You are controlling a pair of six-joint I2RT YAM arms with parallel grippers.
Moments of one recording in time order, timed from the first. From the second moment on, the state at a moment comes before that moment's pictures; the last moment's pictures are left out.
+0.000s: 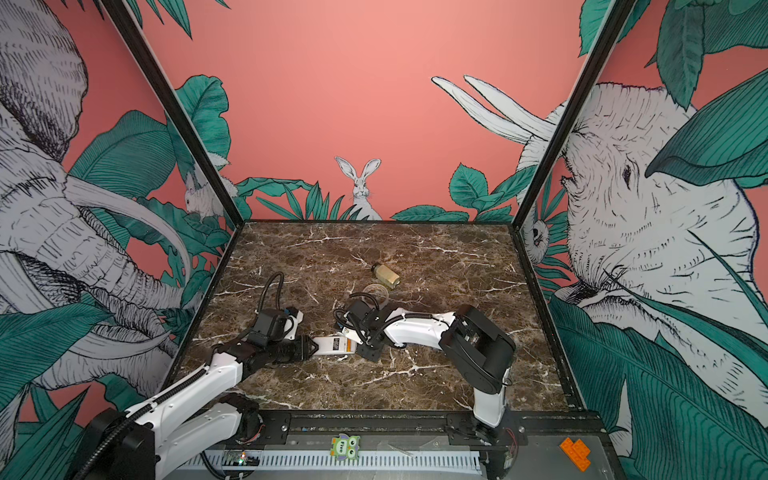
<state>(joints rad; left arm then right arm) -0.41 0.97 0.37 -0.41 0.29 -0.50 0.99 1.83 1.12 -0.54 -0.04 -0.26</state>
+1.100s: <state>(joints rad) -0.41 0.85 0.39 -0.45 0.29 -0.50 0.93 1.66 1.03 -0.42 -0.24 0.04</state>
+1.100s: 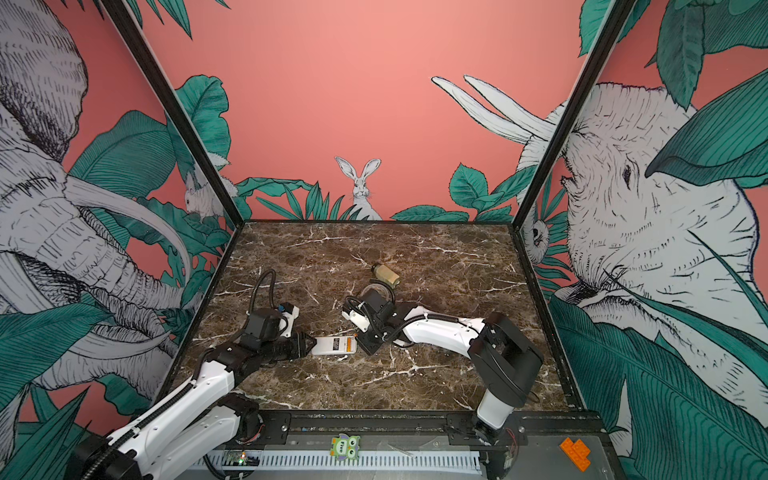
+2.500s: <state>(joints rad) -0.52 0.75 0.39 -0.22 0.51 -0.57 0.94 1.51 0.75 0.04 -0.39 -0.18</state>
